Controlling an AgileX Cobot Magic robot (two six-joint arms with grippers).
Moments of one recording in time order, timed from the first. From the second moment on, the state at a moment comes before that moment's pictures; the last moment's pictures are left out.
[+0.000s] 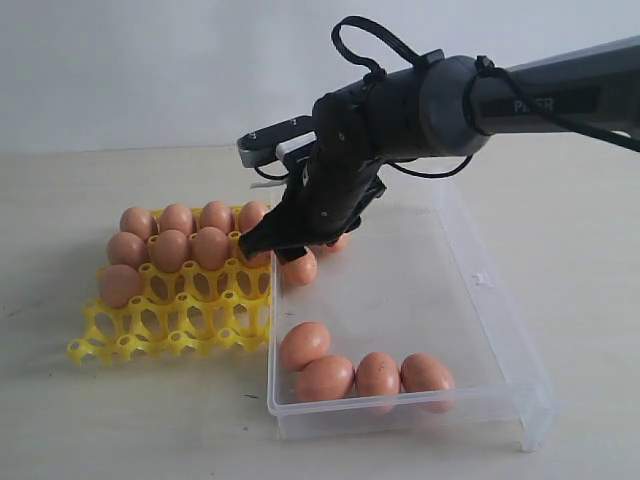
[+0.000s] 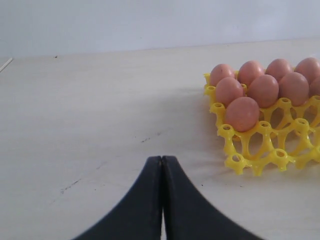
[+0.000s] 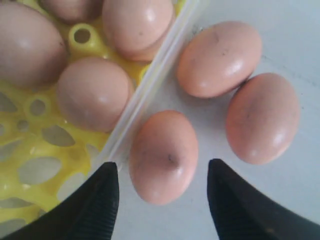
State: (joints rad) left arm -0.01 0.00 0.00 0.02 0.37 0.01; right arm 0.65 2.13 -1.55 -0.04 0.62 0.09
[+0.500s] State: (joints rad) left arm -0.01 0.00 0.00 0.02 0.37 0.01; right arm 0.64 2.23 -1.55 -0.04 0.56 0.00
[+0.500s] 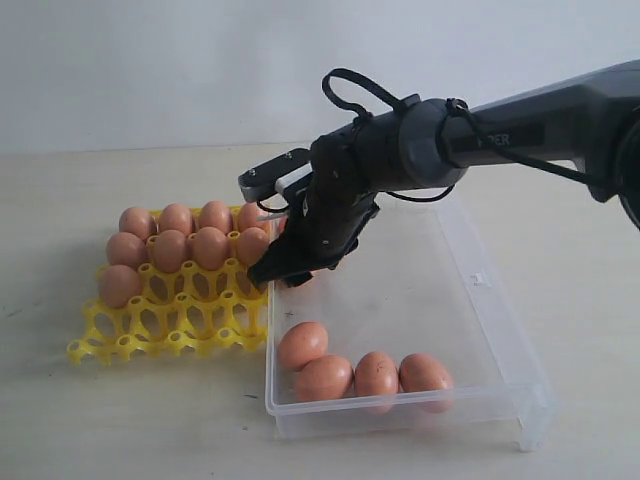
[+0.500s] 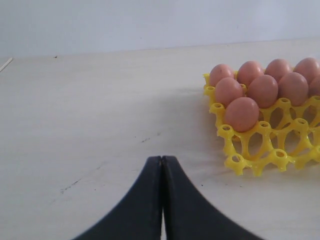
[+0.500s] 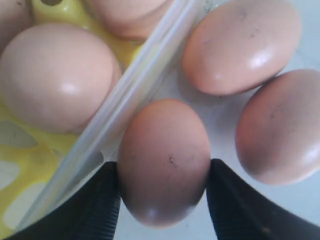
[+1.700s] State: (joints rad) left arm -0.01 0.00 0.00 0.02 0.37 0.01; right arm 0.86 2.23 -1.31 -0.16 -0.39 0.11
